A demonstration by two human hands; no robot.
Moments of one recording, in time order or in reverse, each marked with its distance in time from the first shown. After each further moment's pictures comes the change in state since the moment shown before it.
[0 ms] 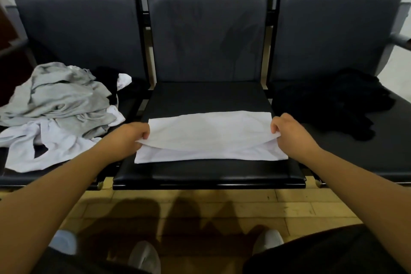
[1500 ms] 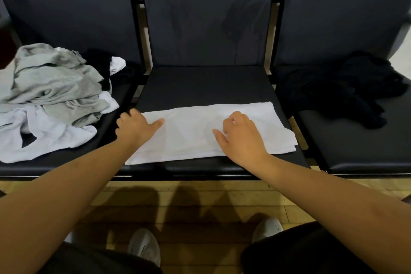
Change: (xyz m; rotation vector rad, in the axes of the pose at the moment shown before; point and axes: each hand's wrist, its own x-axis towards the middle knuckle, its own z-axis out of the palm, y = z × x) left_hand 0.039 0.042 0.045 -0.120 0.133 -0.737; right_hand -0.011 -0.109 0.068 0.006 0.160 -0.203
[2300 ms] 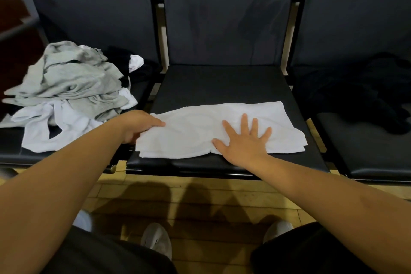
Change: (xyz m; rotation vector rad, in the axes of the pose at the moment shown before) left_hand 0.010 -0.035 -0.053 -0.598 -0.544 -0.222; right_hand 0.009 -0.026 0.025 -0.151 -0.504 0.222
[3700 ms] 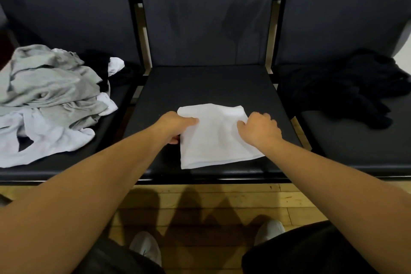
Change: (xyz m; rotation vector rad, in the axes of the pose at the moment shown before) left_hand -0.003 0.054 0.118 0.056 0.049 0.131; right_hand 0.010 0.055 -0.052 0.414 0.099 0.302
